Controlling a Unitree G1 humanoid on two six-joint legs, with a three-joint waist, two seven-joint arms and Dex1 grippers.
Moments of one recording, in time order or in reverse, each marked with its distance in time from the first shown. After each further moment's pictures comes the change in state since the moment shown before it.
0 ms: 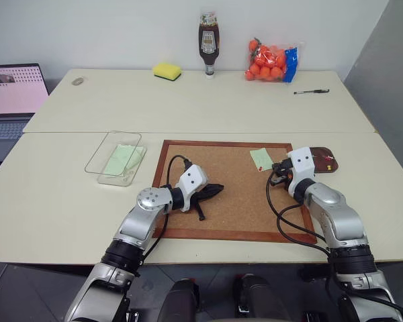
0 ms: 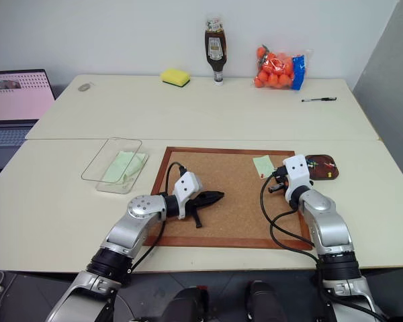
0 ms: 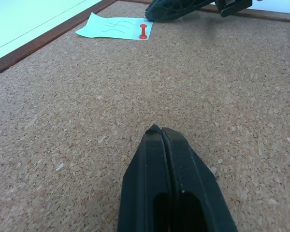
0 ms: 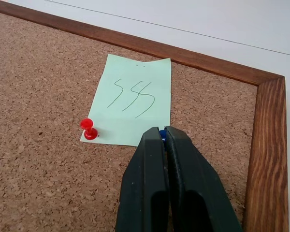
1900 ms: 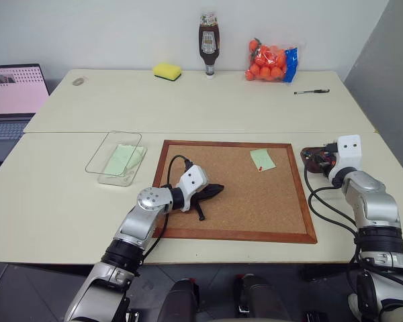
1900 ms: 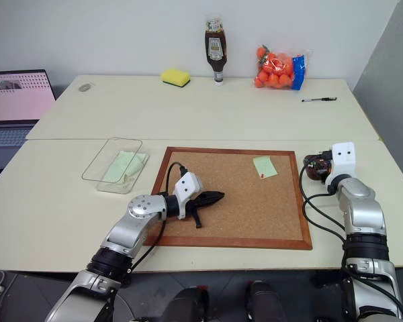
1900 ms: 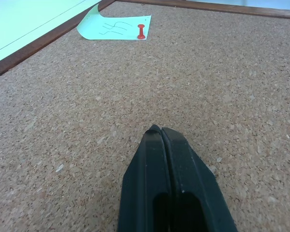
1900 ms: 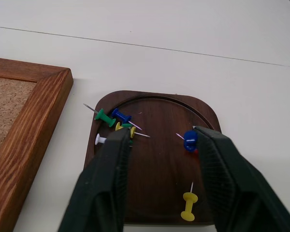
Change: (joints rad) left arm -0.004 0.004 -0.007 0.015 0.005 -0.019 0.004; right arm -0.130 -0.160 -0.194 0.276 -0.030 -0.023 -0.077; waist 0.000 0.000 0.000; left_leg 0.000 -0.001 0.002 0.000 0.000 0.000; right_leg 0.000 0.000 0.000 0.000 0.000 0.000
